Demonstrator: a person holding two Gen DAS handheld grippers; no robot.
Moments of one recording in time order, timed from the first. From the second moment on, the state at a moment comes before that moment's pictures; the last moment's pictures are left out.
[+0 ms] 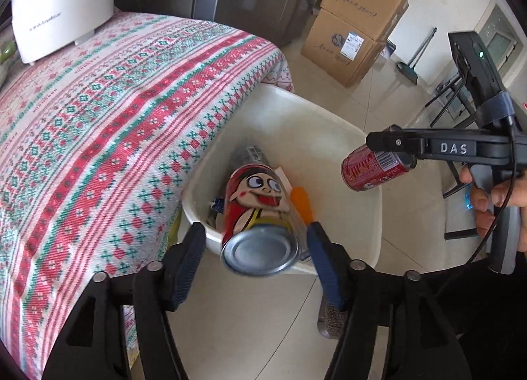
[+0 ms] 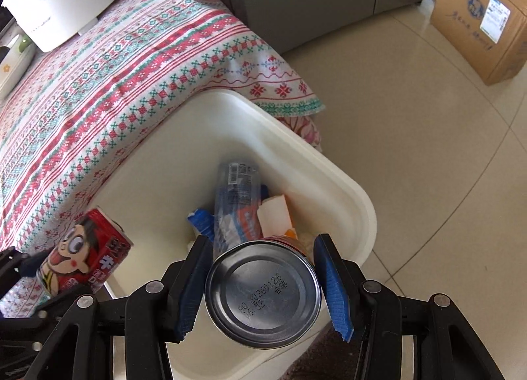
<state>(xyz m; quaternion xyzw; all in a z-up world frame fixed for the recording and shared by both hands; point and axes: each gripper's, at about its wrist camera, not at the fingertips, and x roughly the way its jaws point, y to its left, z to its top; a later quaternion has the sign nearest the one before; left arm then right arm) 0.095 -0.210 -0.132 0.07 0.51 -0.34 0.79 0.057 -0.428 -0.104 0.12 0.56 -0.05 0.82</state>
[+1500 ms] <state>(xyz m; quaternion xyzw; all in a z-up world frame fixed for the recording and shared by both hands) -0.015 0.032 -0.010 0.00 0.39 0.04 0.92 0.005 -0.181 0.012 -0.03 0.35 0.06 0.94</state>
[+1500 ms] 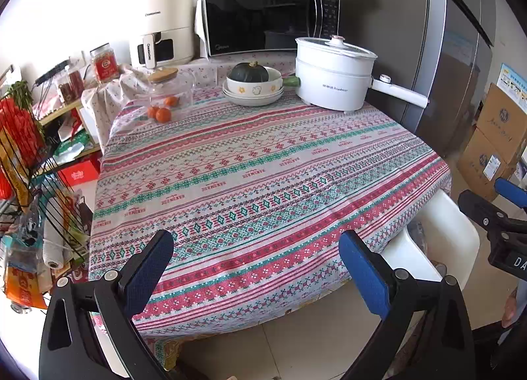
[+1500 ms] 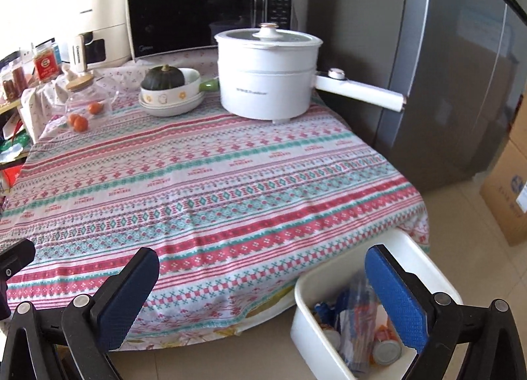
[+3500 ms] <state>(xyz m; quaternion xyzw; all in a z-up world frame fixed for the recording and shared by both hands) -0.027 0.022 0.015 -0.01 0.35 0.04 0.94 0.000 -0.175 0.019 -0.02 0.33 0.05 0.94</state>
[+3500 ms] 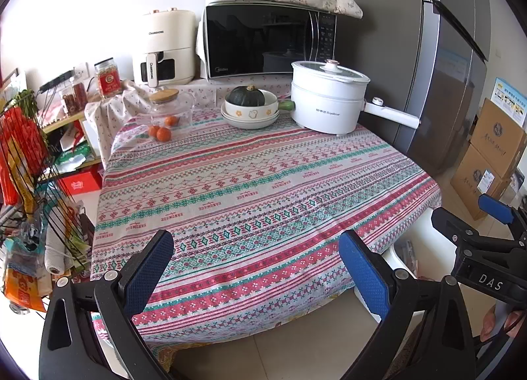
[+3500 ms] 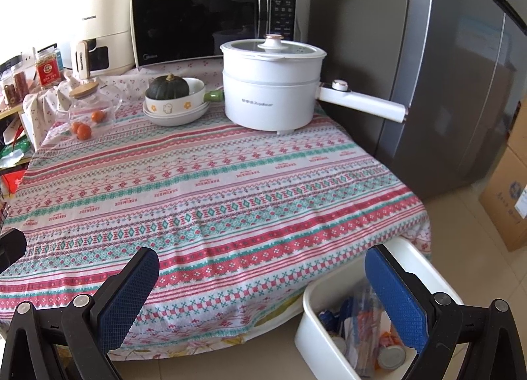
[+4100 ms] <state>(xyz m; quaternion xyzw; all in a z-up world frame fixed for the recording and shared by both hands) -0.026 0.020 0.015 -0.01 0.35 0.04 0.94 0.000 -0.177 0.018 -0.03 0.33 0.04 0.94</state>
